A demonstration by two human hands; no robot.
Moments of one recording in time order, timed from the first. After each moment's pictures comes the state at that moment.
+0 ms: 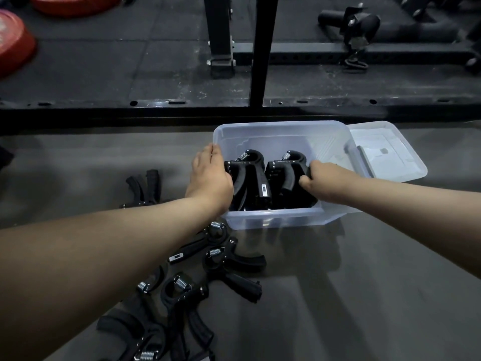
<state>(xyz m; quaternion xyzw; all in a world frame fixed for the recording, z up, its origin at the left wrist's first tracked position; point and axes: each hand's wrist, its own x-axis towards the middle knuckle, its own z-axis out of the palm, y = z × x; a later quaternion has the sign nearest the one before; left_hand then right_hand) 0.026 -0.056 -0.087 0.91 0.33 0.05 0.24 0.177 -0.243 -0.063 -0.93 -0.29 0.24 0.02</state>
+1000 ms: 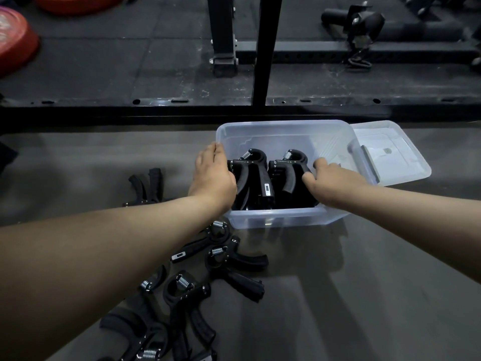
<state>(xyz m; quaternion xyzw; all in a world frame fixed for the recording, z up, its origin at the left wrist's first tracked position) 0.026 -0.053 -0.089 0.91 0.32 0.05 0.24 0.177 -0.249 -0.081 -0.95 -0.25 0.16 0.00</state>
